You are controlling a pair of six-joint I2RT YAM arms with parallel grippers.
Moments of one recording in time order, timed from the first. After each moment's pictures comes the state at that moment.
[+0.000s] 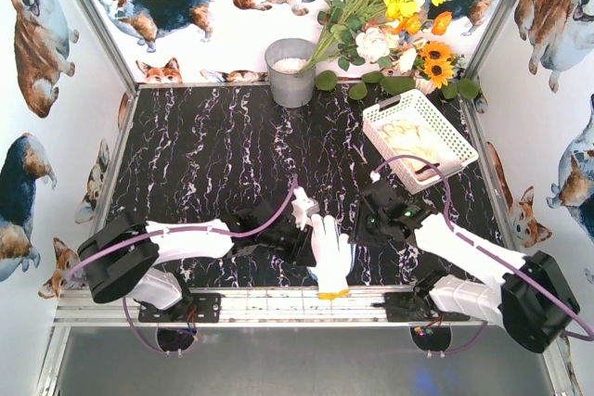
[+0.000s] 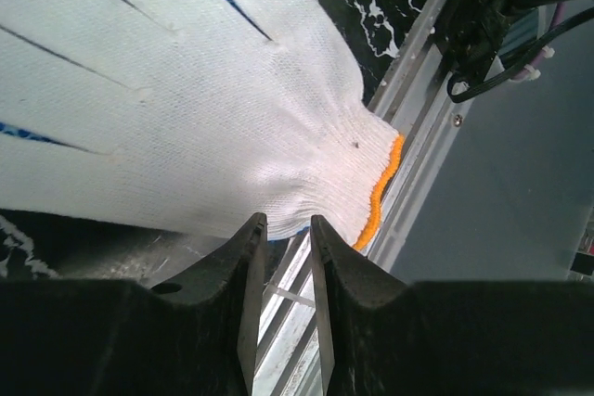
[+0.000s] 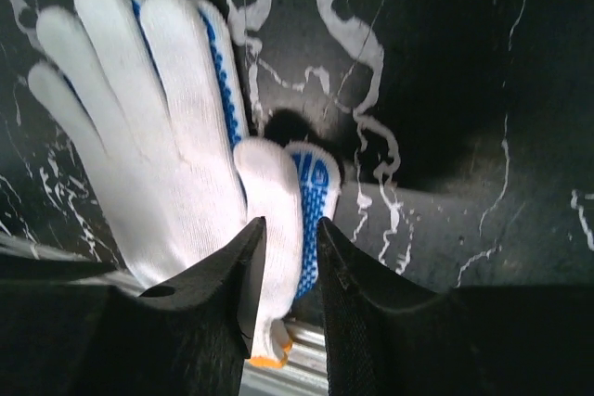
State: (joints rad) left arm -0.99 1.43 0.59 0.12 0.42 -0.57; right arm 0.64 1.07 0.56 -0.56 -0.08 0.77
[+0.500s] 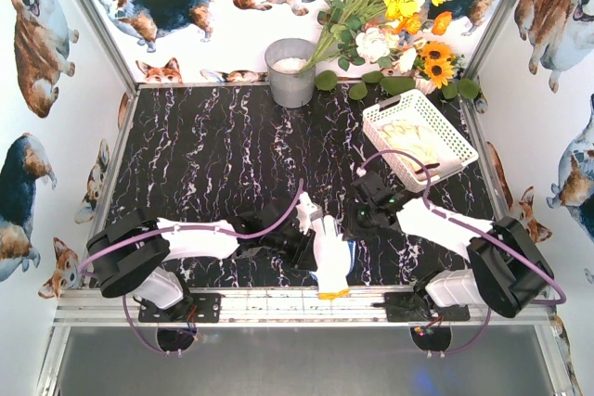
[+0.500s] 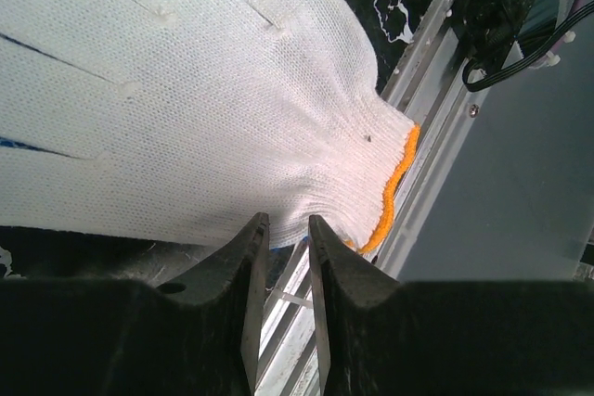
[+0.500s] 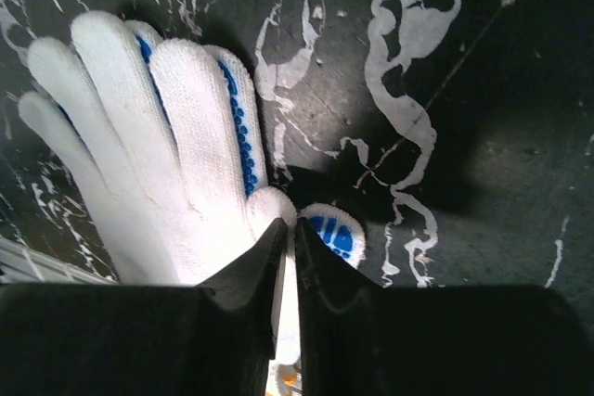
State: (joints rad) left arm -1.01 1.49 0.59 0.15 0.43 -0.56; right arm 0.59 1.30 0.61 -0.43 -0.17 0.67
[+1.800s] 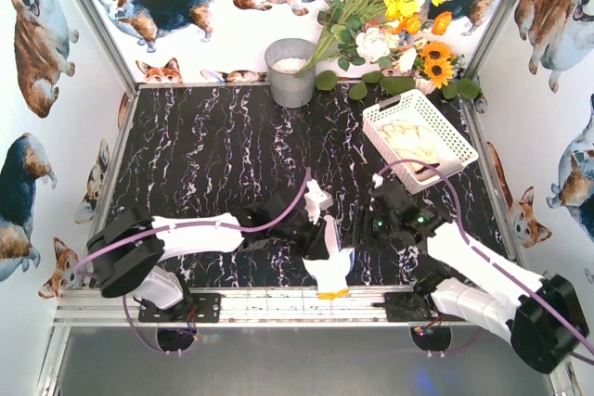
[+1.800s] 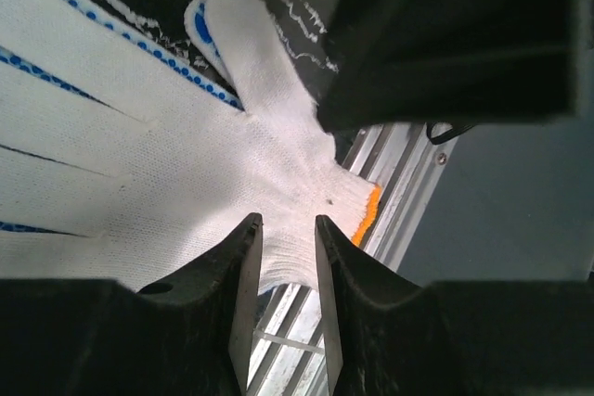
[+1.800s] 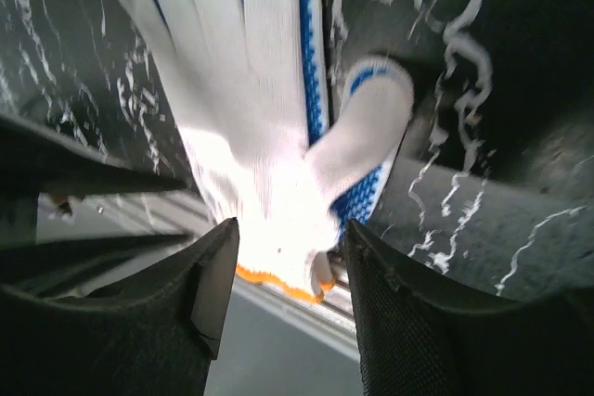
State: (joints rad) left arm -1.03 1.48 0.72 0.09 0.37 -0.54; right arm 0.58 0.97 0.55 -0.60 -0.26 0.74
